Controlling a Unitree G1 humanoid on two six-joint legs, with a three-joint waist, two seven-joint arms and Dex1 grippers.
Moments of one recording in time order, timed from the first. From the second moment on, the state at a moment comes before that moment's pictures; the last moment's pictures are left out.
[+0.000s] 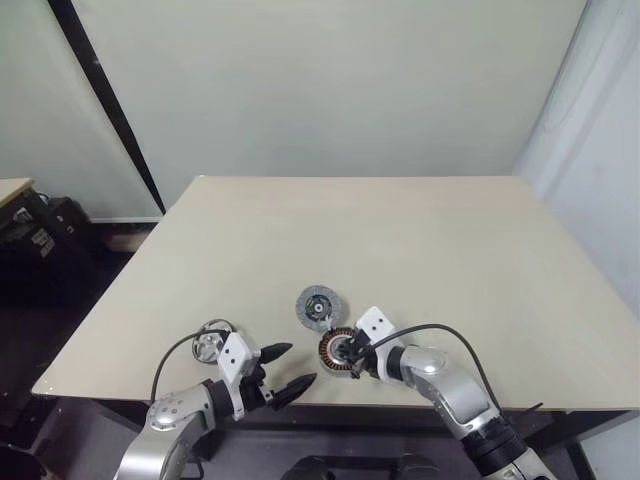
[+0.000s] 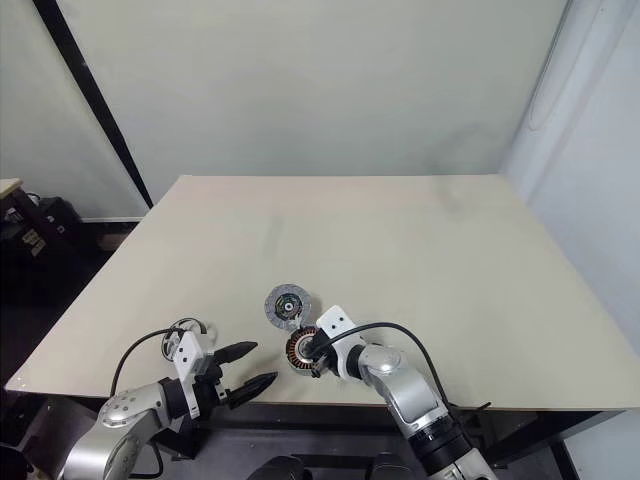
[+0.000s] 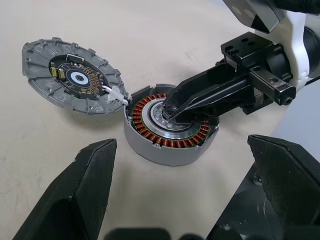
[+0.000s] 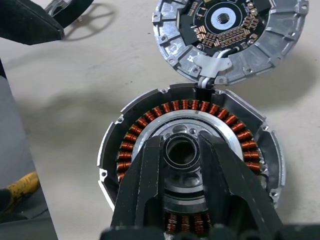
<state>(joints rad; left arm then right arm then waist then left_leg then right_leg) 0.19 0.47 -0.01 -0.14 -0.39 0.22 -0.89 -0.23 -0.15 0.42 0.05 0.07 0.54 0.56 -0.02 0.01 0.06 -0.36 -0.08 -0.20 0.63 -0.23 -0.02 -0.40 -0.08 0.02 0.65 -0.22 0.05</state>
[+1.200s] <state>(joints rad) 0.19 0.46 -0.02 -0.14 -0.39 0.21 -0.88 -0.24 -0.15 0.43 0.08 0.04 0.51 0.56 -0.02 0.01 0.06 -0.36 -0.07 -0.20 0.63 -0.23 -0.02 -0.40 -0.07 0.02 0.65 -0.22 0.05</state>
